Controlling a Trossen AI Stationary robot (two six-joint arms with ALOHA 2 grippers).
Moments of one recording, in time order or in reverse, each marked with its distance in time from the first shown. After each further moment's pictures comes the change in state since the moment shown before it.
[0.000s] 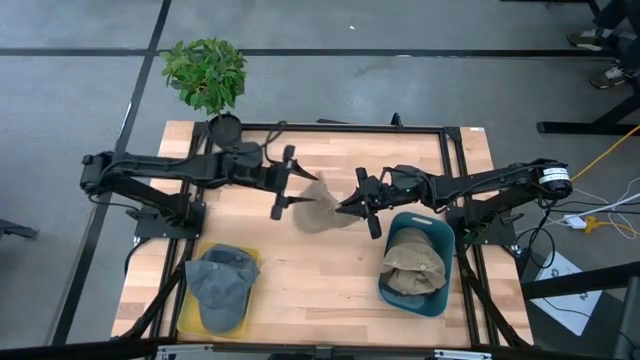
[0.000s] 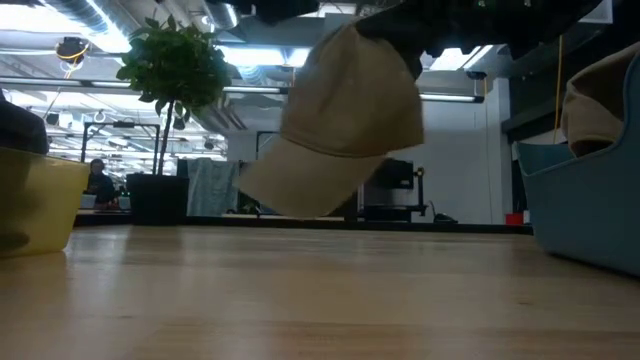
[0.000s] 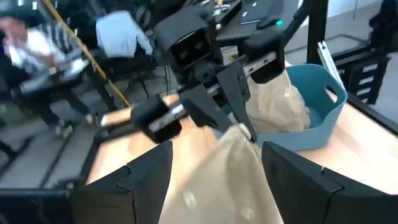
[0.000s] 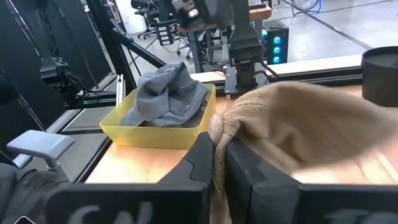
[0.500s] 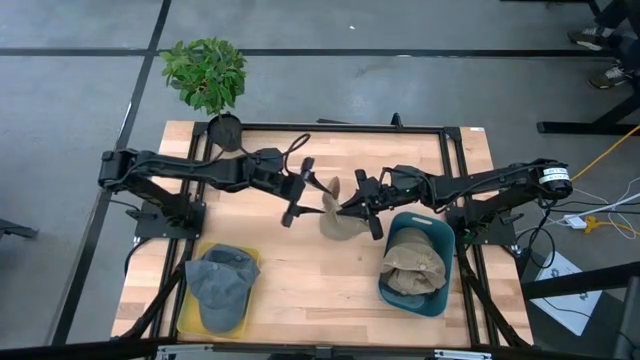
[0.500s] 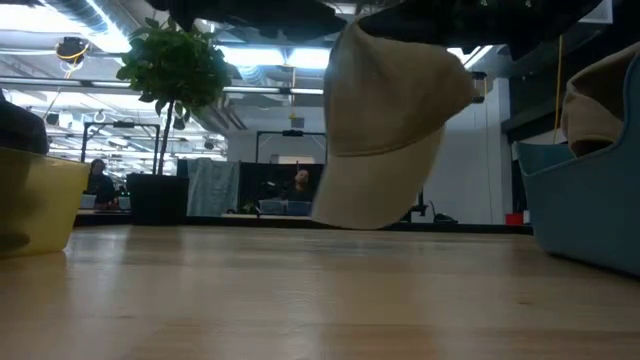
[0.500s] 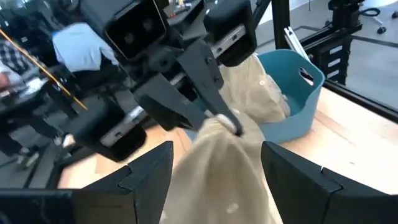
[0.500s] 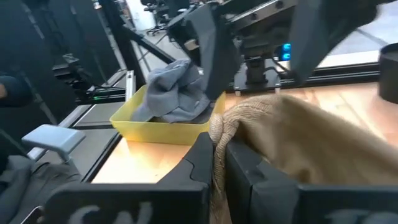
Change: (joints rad) left arm 0.011 0.177 0.000 0.142 0.154 0.110; right arm 0.000 0.000 0.000 -0.009 -0.035 0.007
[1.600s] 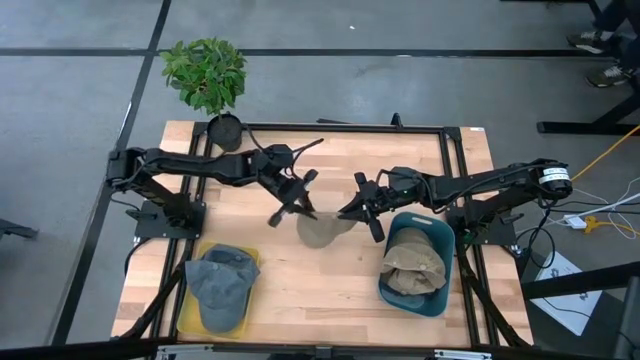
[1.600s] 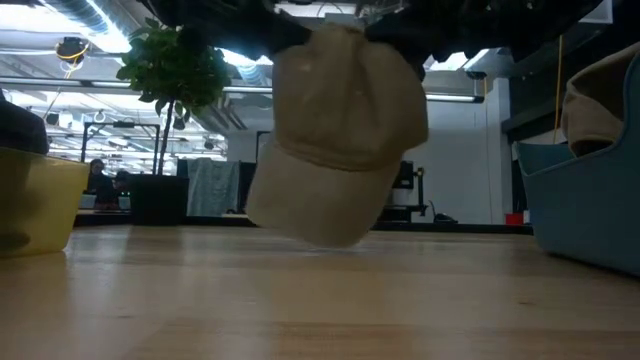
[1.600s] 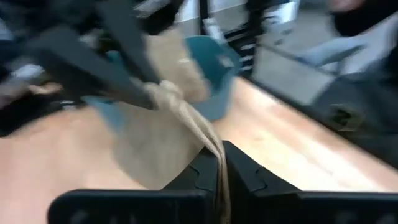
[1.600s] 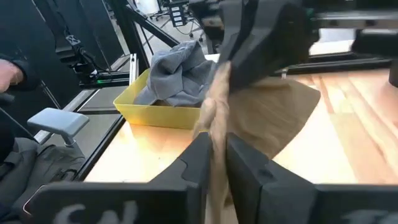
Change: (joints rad) left arm 0.073 0.061 0.000 -0.129 0.374 -0.012; right arm 0.000 0.002 0.000 -0.057 -0.026 -0.023
